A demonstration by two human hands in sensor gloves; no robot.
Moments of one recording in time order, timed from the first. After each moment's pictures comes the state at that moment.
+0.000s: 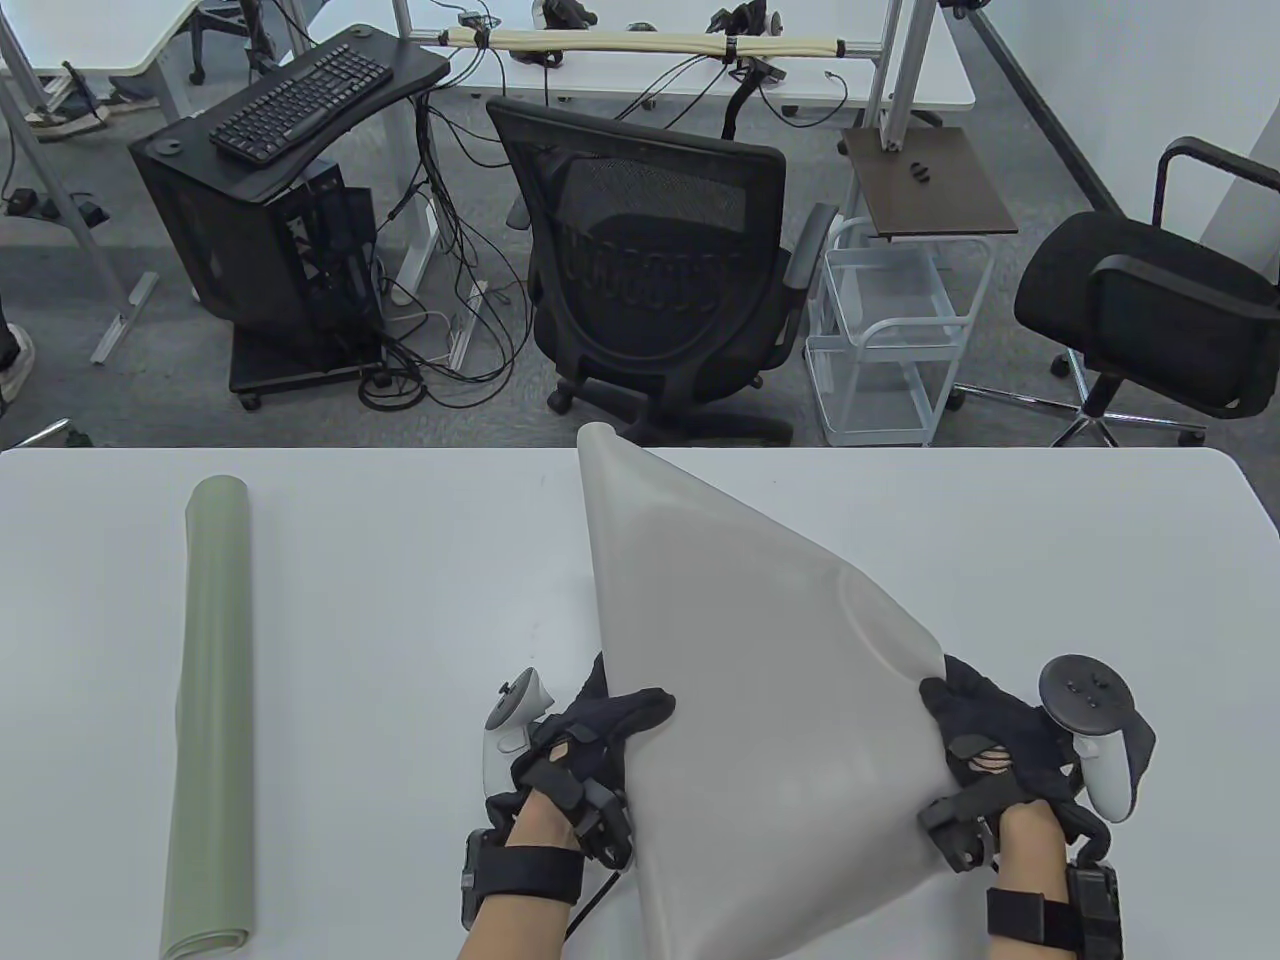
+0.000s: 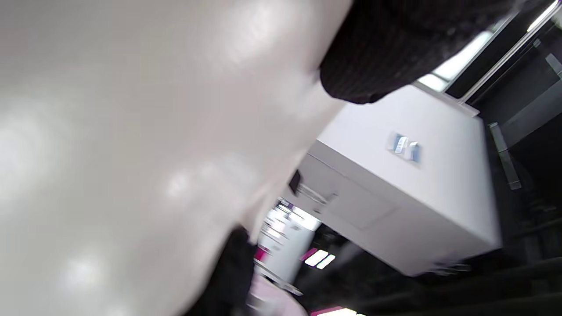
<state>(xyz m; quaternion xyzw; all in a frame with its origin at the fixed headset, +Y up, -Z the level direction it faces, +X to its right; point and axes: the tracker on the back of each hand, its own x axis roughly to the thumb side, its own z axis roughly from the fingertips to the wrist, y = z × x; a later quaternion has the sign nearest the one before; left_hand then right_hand) -0.098 -0.786 -0.366 -0.31 -0.05 0.76 0.56 0.320 -0.733 -0.339 -0.14 0.10 0.86 0.49</state>
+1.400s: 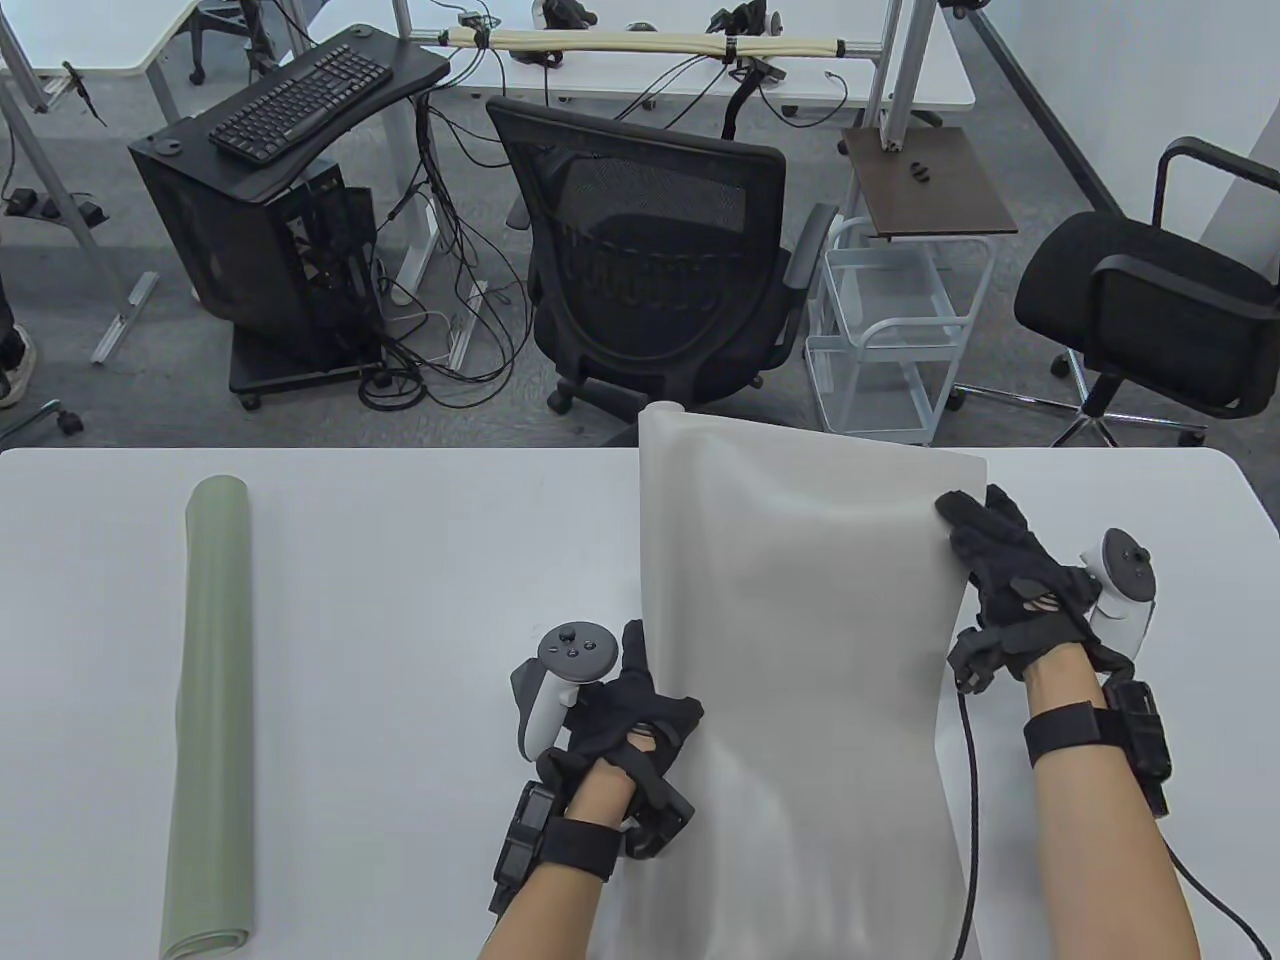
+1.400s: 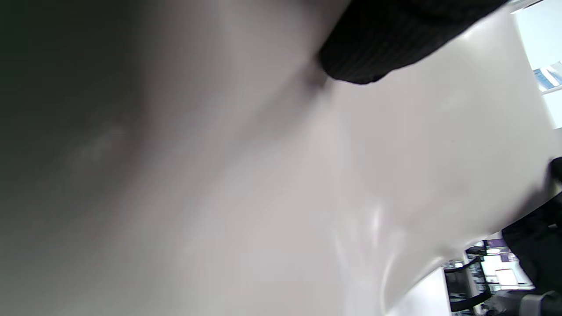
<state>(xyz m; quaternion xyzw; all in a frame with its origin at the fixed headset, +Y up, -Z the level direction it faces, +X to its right) -0.067 -0.765 -0.388 -0.28 0.02 0.46 0.84 0.351 -0.696 -0.474 -0.01 0.00 0.70 0.72</state>
